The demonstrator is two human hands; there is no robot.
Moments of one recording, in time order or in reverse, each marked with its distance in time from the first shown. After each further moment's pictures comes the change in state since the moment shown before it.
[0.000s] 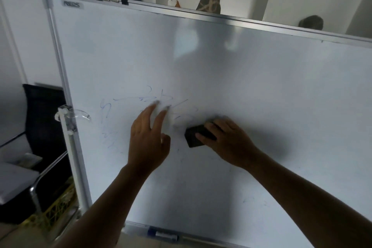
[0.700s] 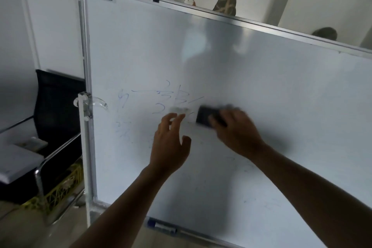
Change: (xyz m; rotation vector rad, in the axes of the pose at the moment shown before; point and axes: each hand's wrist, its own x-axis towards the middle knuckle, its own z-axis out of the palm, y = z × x) left_hand -0.023 0.023 -0.001 -0.316 -0.080 -0.221; right_hand 0.029 0.002 0.000 -0.024 0.057 0.040
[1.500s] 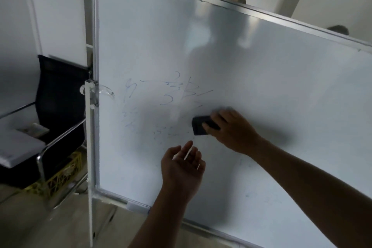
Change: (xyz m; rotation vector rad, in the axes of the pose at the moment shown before) left_hand -0.053 0.022 0.010 -1.995 0.009 -1.206; right_hand 0.008 -0.010 0.010 -0.058 -0.185 -0.273
